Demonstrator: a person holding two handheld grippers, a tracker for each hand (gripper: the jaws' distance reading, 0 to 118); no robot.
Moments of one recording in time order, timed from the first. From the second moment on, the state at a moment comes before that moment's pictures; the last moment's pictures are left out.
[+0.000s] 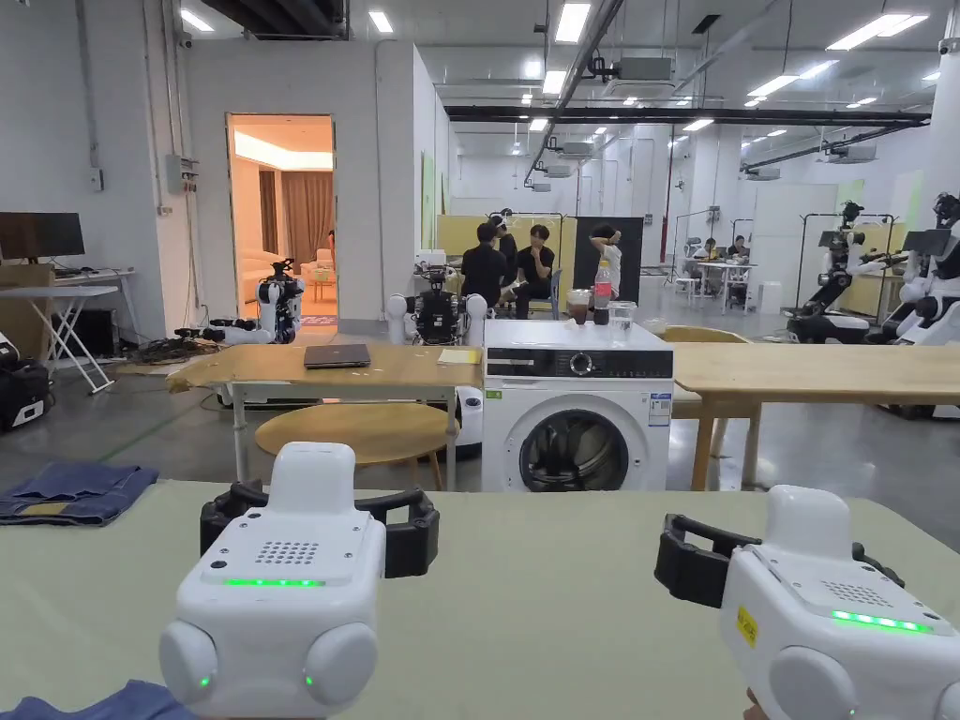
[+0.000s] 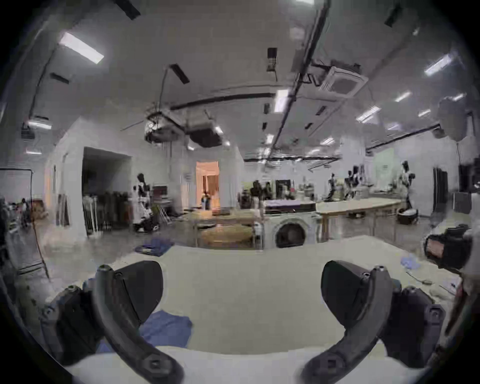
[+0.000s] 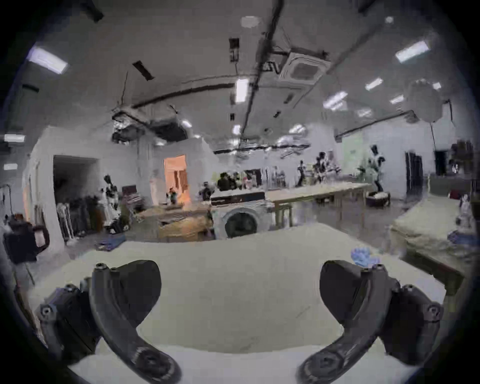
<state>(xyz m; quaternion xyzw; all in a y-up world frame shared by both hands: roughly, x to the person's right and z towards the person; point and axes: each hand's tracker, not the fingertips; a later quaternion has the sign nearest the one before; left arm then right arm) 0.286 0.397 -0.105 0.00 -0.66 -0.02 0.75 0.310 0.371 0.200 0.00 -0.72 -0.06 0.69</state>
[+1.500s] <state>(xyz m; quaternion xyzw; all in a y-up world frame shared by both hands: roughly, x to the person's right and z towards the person) 0.277 0.399 -0.107 0.00 -0.66 -0.02 0.75 0.303 0.373 0.197 -0.05 -0.73 0.00 0.68</state>
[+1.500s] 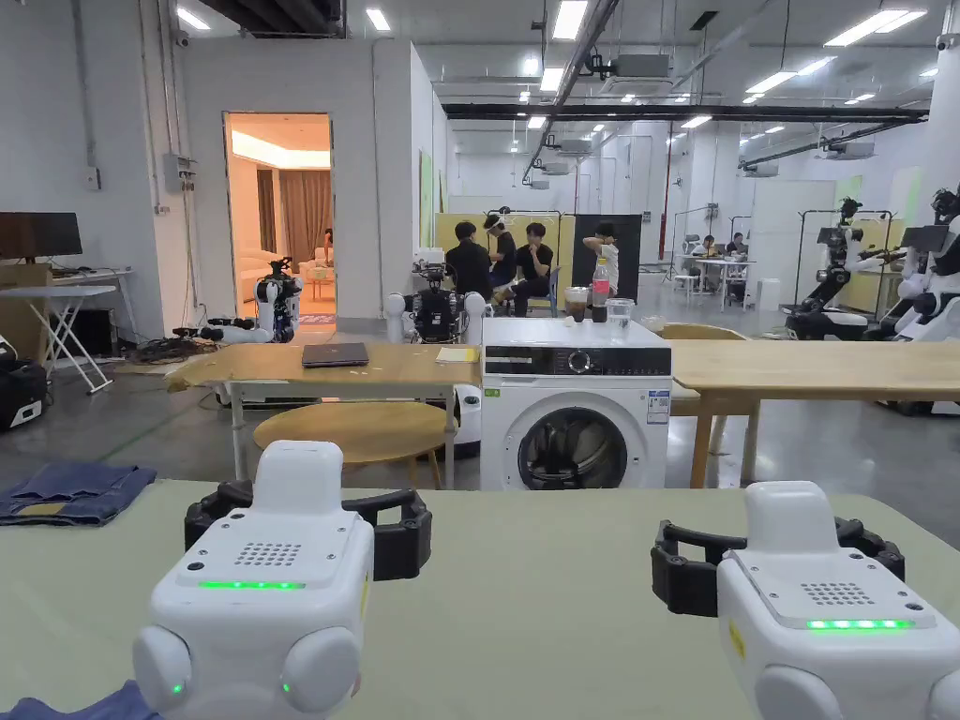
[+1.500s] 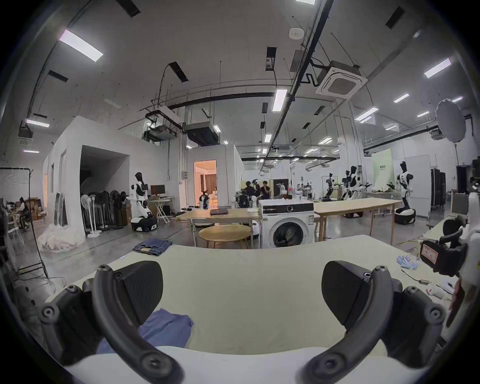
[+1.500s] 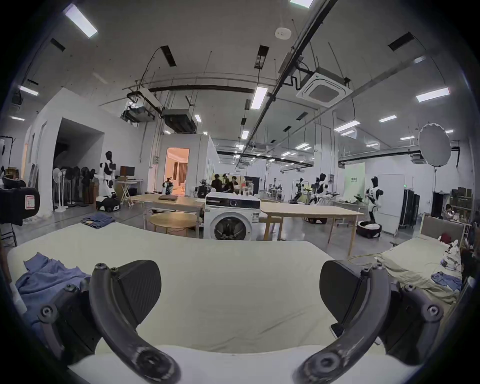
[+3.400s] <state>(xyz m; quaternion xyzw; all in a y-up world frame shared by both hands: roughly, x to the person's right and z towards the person) 0.238 0.306 -0.390 -0.19 -0.48 -0.12 0.85 0.349 0.290 -0.041 -0.11 -0.53 -0.07 0.84</state>
